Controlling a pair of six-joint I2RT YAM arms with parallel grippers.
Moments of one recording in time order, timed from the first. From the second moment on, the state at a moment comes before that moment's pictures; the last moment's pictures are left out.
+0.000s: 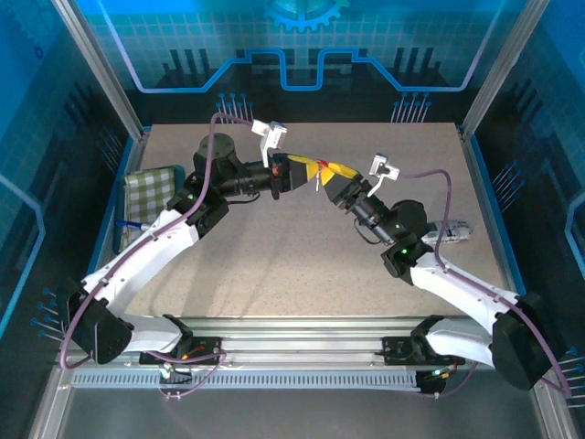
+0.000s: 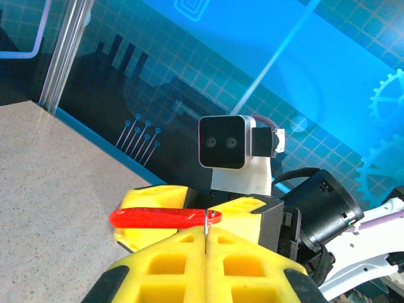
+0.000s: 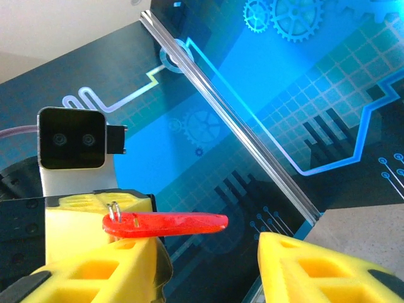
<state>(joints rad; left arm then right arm) -0.54 1.32 1.25 0.06 0.71 -0.54 0.59 1.14 0.65 0.87 -0.20 0.82</state>
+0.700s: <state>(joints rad) -0.55 1.31 1.19 0.19 0.70 -0.61 0.55 1.20 0.71 0.95 -0.37 0.87</state>
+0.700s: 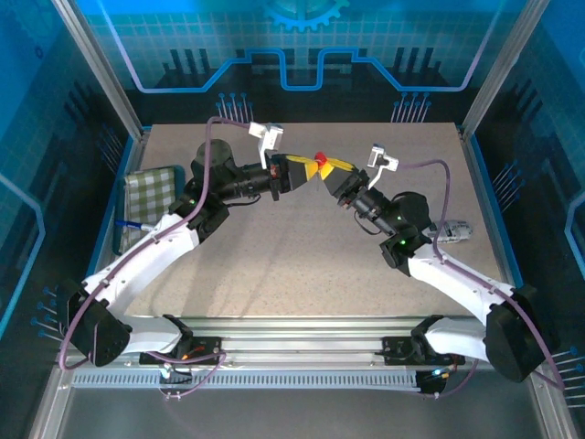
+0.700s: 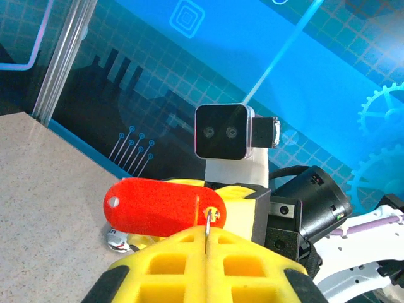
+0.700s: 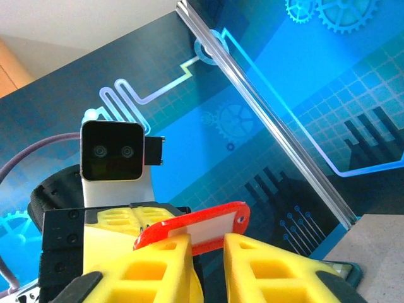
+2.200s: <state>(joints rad) -0.53 1.29 1.16 0.35 0.74 -0.75 0.50 1.30 0.74 1.23 -0.63 1.06</state>
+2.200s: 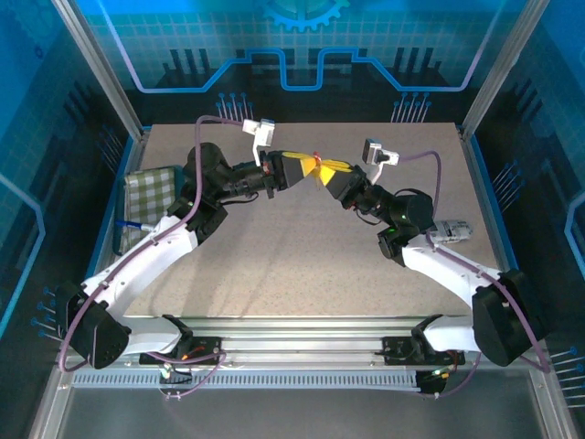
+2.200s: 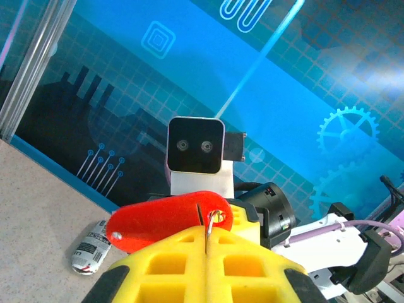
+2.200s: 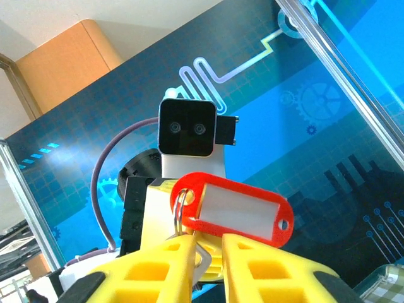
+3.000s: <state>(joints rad) -0.51 1.32 1.14 0.35 0.73 -0.80 0.50 1.28 0.75 1.29 -0.69 1.06</state>
